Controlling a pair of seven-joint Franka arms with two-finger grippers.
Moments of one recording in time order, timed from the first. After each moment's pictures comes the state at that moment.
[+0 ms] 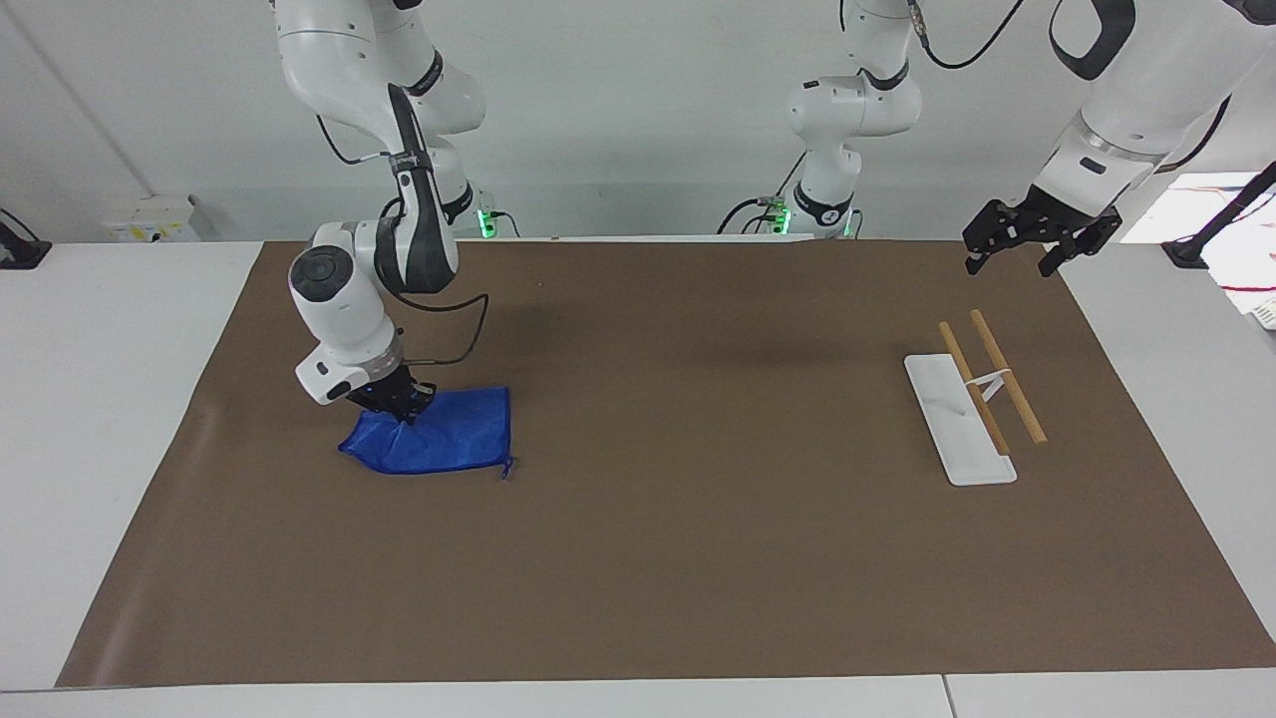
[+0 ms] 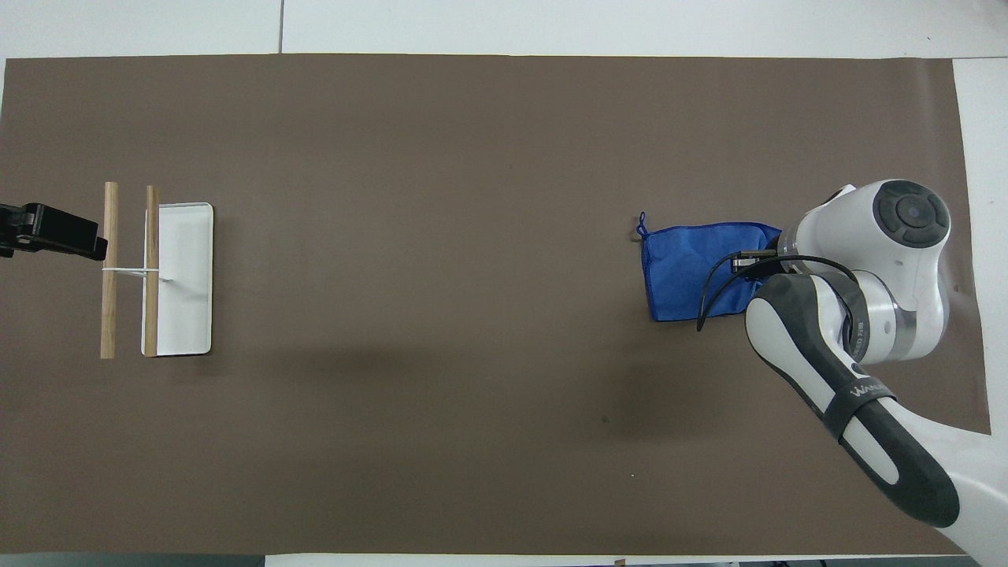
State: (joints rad) left arm -0.03 0.00 0.00 -1.56 -0.01 1.50 0.09; right arm 0.05 0.16 0.00 -2.14 -0.03 2.27 0.13
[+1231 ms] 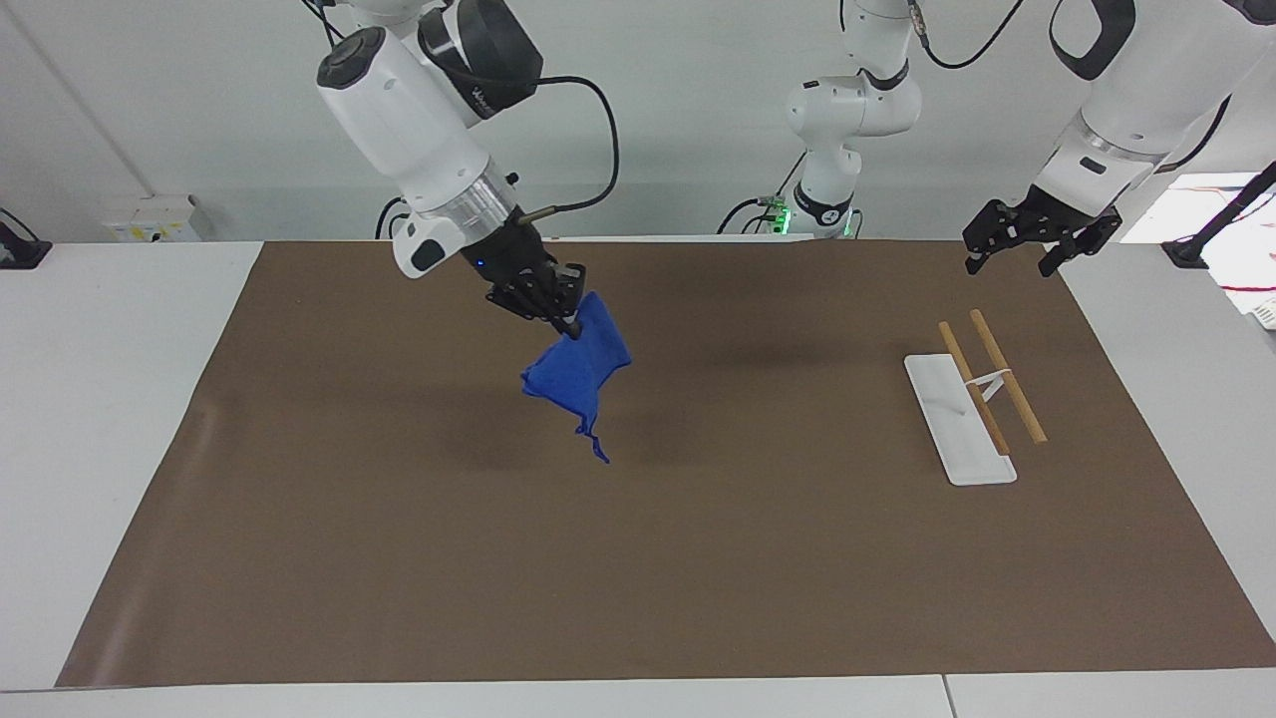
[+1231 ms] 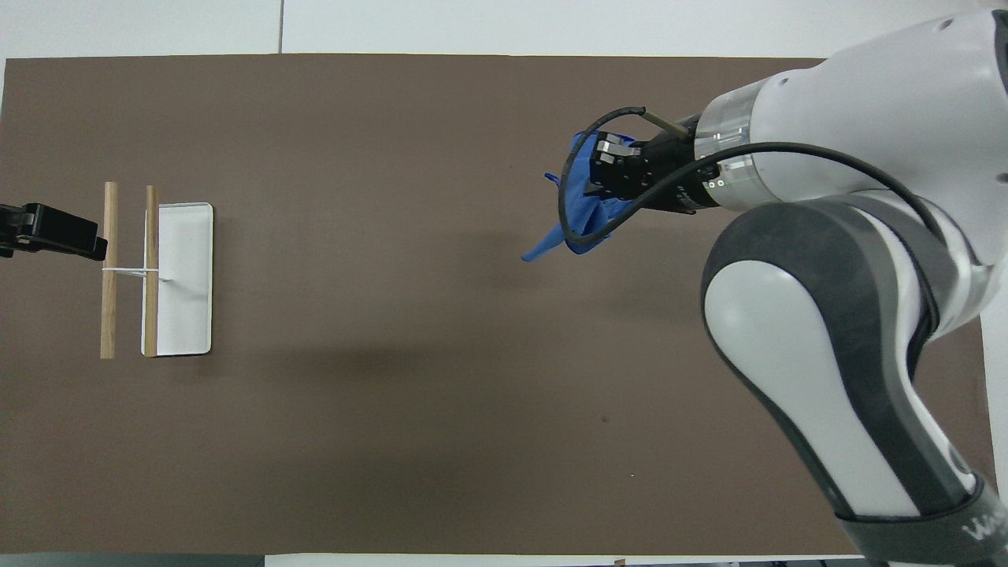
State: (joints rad) left arm -0.03 0.00 0.00 -1.56 -0.01 1.50 0.09; right arm 0.36 0.15 0.02 -1.59 0.46 2.05 0.58
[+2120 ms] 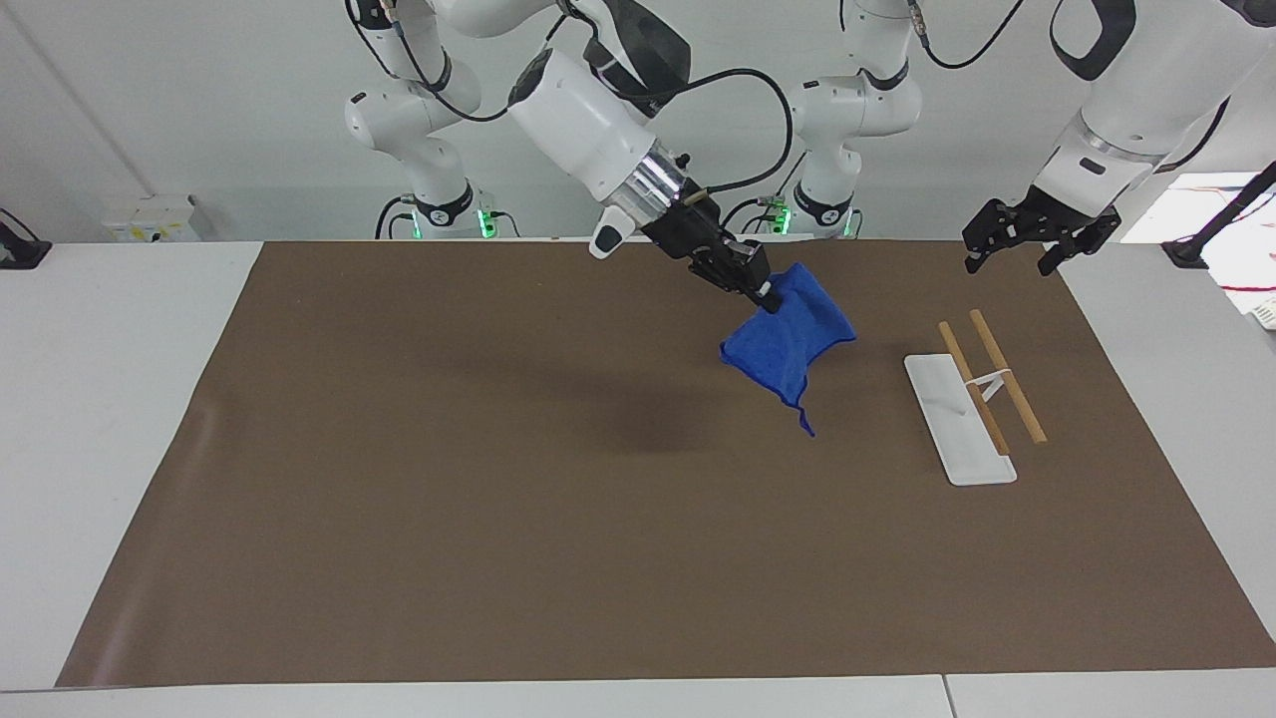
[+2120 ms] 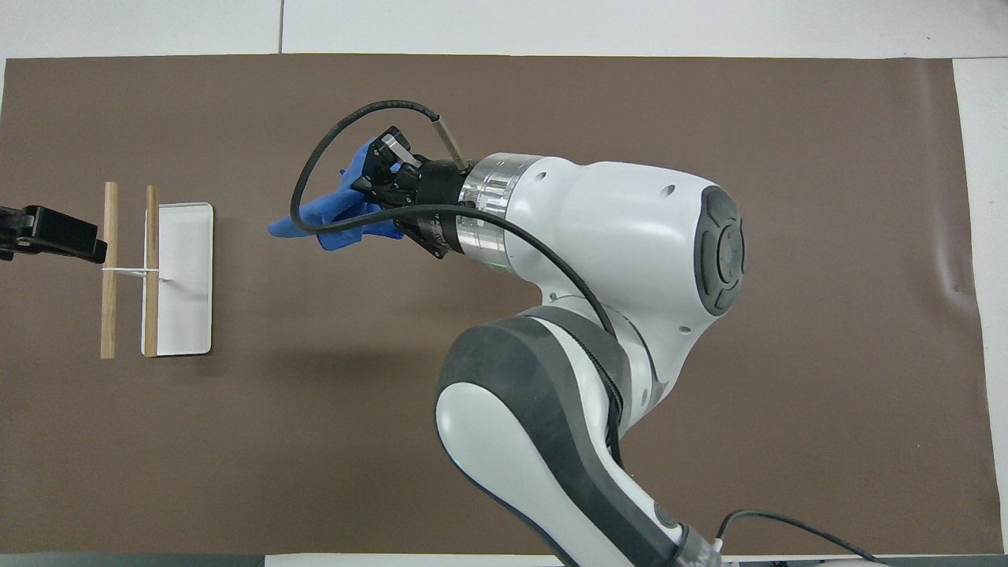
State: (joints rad) left arm -0.03 0.00 0.00 -1.57 -0.01 1.50 0.09; right arm 0.65 0.26 0.02 -1.58 0.77 2.57 1.05
